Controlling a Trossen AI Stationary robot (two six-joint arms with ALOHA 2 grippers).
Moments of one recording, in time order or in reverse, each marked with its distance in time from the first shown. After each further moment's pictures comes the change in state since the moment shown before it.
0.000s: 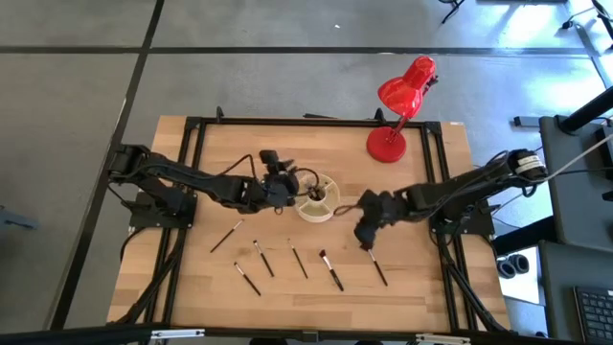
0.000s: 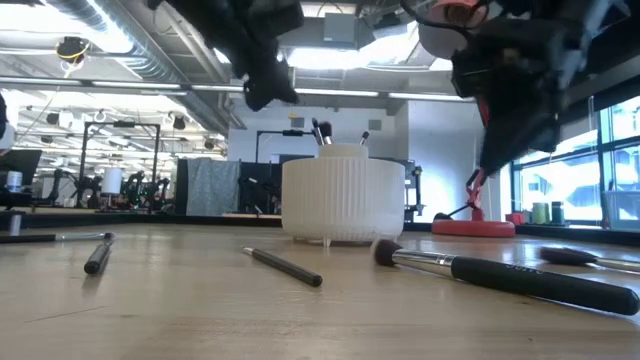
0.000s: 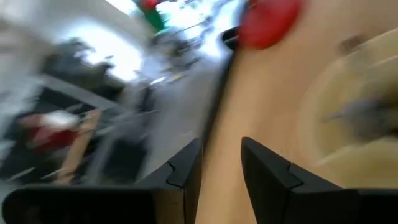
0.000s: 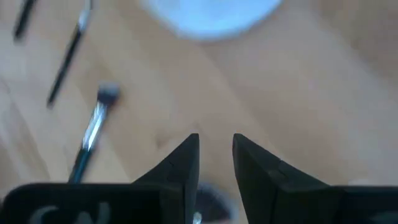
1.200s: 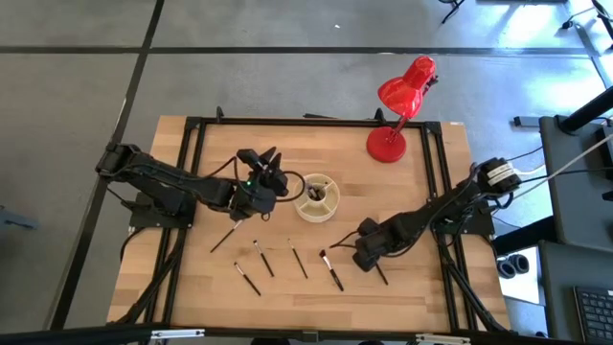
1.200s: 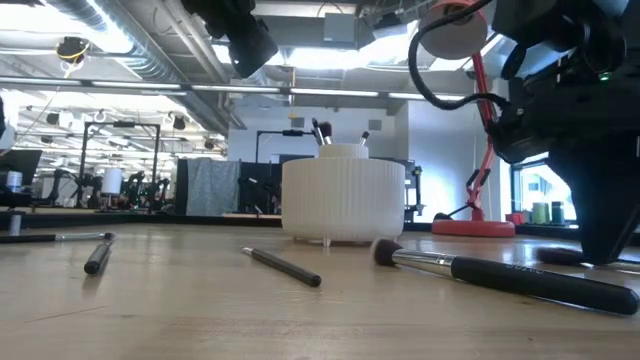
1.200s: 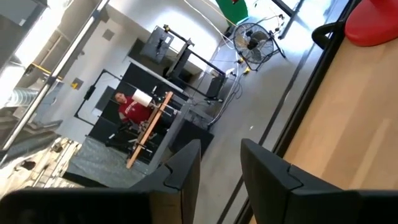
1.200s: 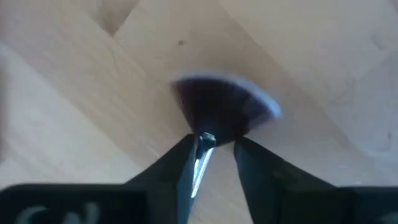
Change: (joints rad) left arm -0.081 -0.092 0.000 0.011 -0.386 0.043; right arm 0.168 0.419 0.047 -0.034 -0.096 0.338
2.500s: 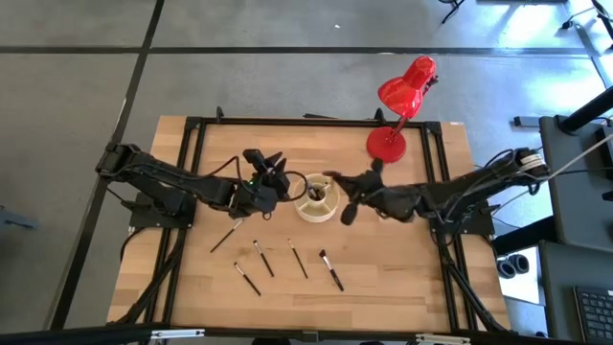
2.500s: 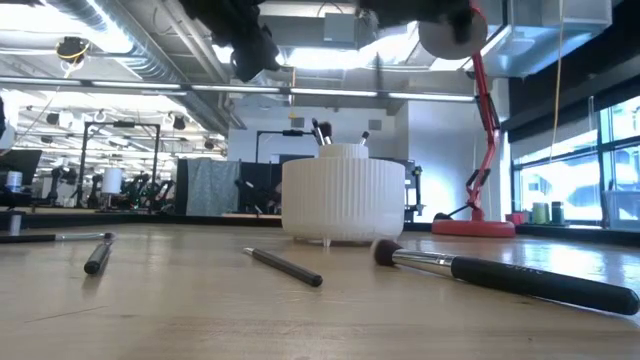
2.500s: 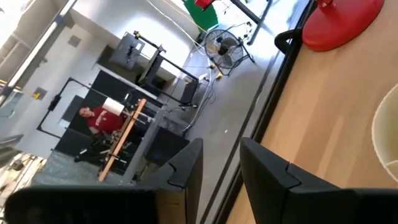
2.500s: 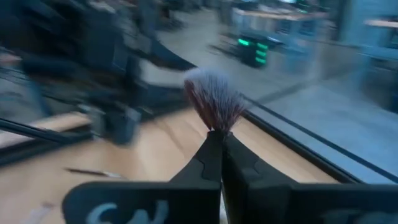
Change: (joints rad) left arm 0.017 0.000 0.000 -0.050 0.149 -0.046; right arm -0.112 -0.454 0.045 0.740 0.780 -1.031
